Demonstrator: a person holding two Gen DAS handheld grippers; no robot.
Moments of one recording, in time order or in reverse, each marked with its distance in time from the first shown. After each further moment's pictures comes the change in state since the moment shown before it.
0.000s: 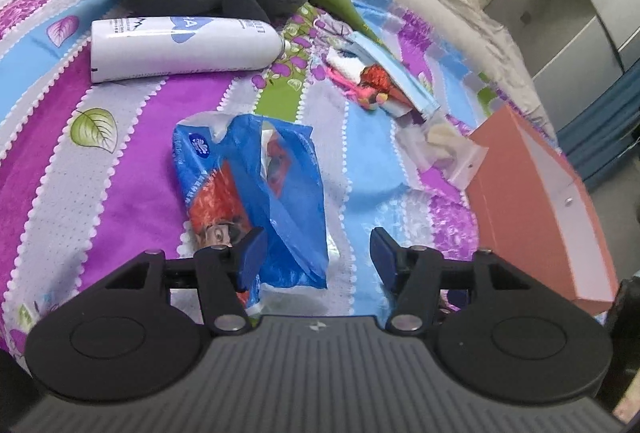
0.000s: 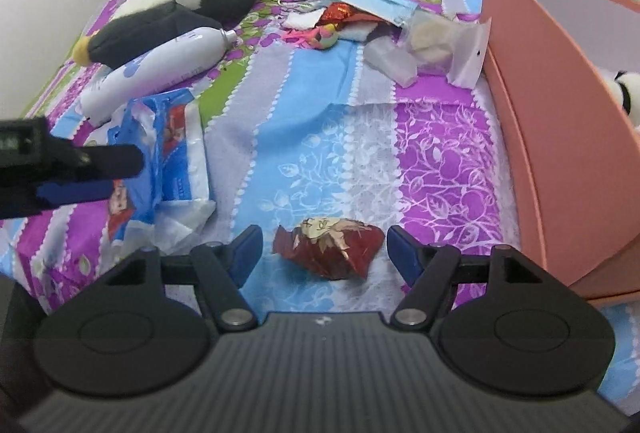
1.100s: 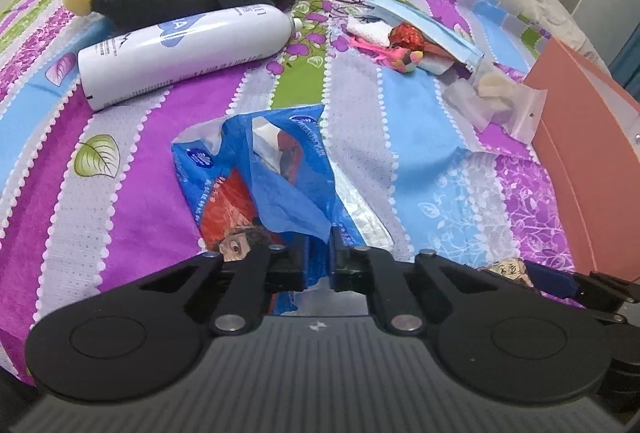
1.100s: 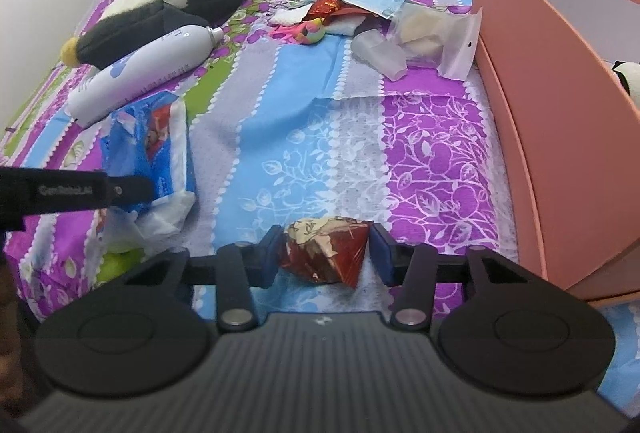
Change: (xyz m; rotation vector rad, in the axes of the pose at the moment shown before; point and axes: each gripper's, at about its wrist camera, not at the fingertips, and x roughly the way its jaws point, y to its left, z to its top) left arm 0.041 -0.019 -0.002 0.187 0.033 0.200; right arm 0.005 -0.008 -0.002 0.006 -0.007 -0.015
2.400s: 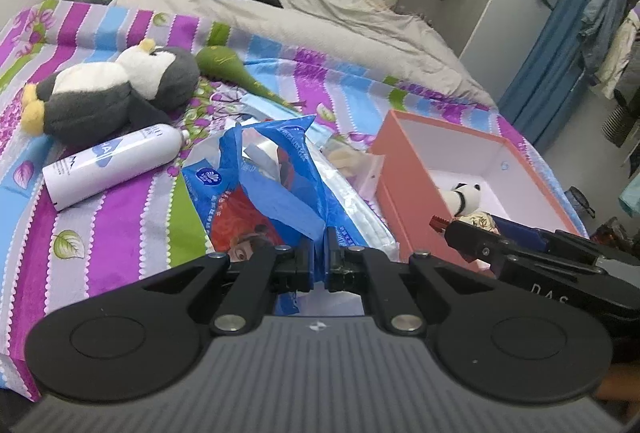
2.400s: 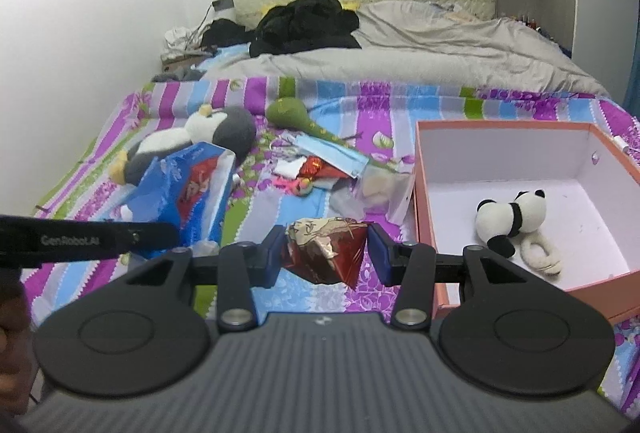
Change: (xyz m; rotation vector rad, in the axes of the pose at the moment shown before) left arm -0.153 -0.056 0.015 0.124 -0.173 -0.263; right arm -0.164 -0.009 0.028 -0.002 -0.330 -0.021
